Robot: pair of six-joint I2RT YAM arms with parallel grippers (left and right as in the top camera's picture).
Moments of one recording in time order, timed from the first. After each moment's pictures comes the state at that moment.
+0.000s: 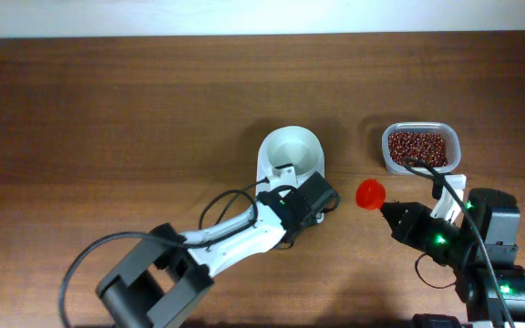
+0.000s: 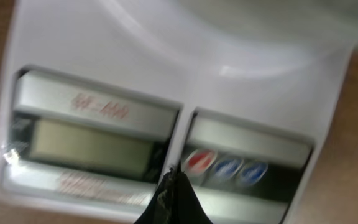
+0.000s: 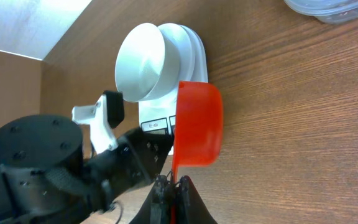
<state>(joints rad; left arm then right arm) -0.88 1.79 1.04 -0.48 -0.25 -1.04 -0.07 0.72 0.71 -0.80 -0.54 0.52</state>
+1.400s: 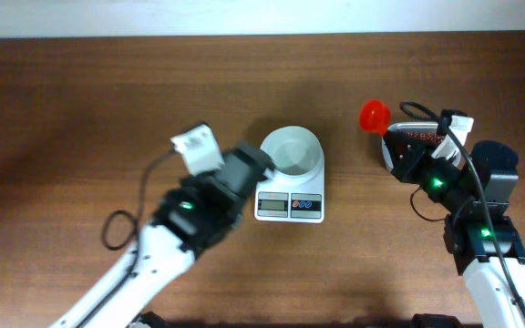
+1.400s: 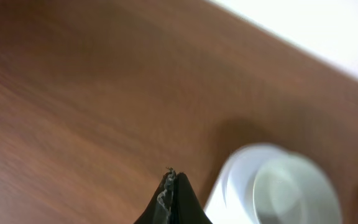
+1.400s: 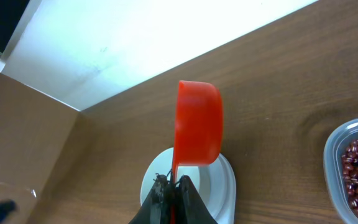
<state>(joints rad) -0.64 1.26 1.12 -0.79 -0.66 -0.95 -0.07 1.03 0.70 -0.08 -0.56 0.52</state>
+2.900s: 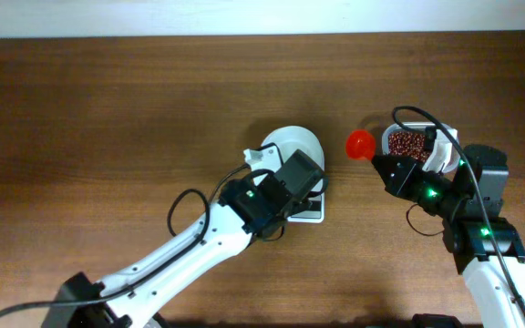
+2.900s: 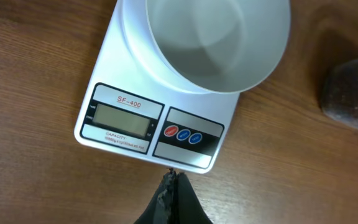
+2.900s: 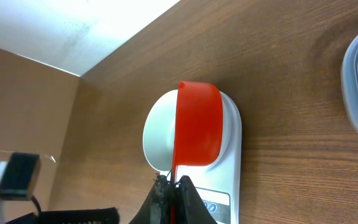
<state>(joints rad) -0.83 1.53 1.17 -0.75 -0.21 -1.10 -0.07 1.03 0.70 -0.29 -0.65 0.52</state>
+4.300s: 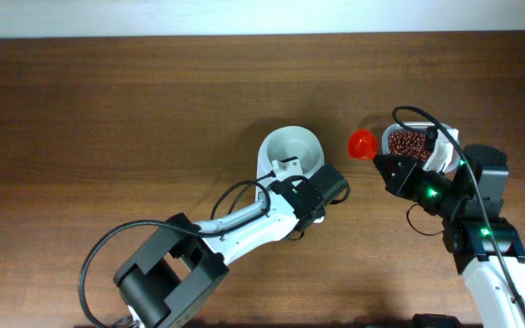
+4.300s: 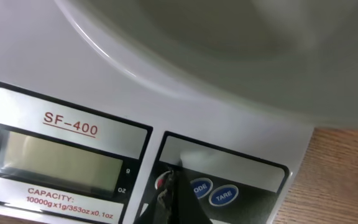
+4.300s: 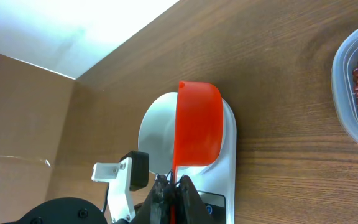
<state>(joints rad) -0.88 1.88 1.17 -0.54 -0.27 -1.10 -0.07 1.03 0.70 -0.29 -0.63 0.52</state>
